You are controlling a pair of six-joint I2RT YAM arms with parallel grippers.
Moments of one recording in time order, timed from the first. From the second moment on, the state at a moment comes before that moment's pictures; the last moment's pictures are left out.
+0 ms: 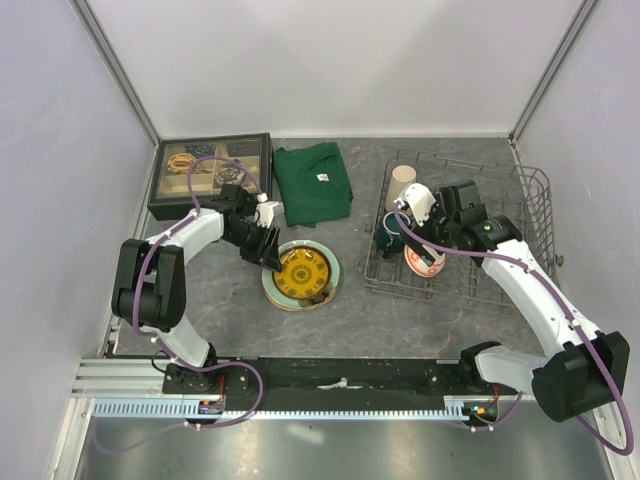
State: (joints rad) left arm -0.20 1.67 1.04 -0.70 0.61 0.21; right arm 0.31 1.18 1.03 -0.72 -0.11 -0.55
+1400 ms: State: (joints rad) left arm -0.20 1.44 1.17 -0.71 0.59 0.23; right arm 0.31 1.22 0.83 -0.60 0.00 -0.52
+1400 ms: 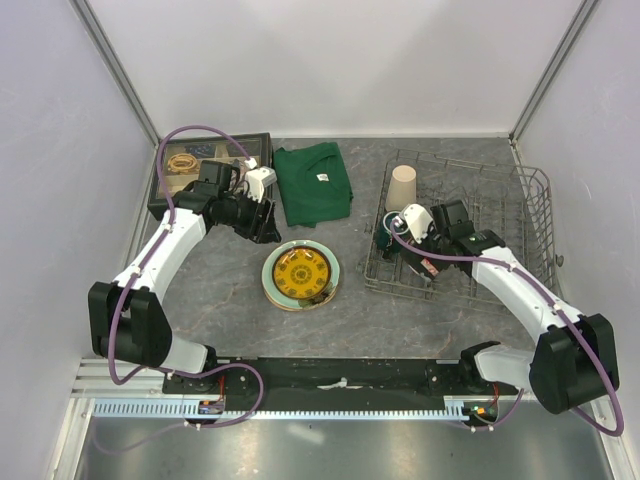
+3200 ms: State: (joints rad) left arm -0.20 1.44 1.17 -0.71 0.61 0.24; right arm -0.10 1.56 1.08 -0.83 -0.63 -0.81
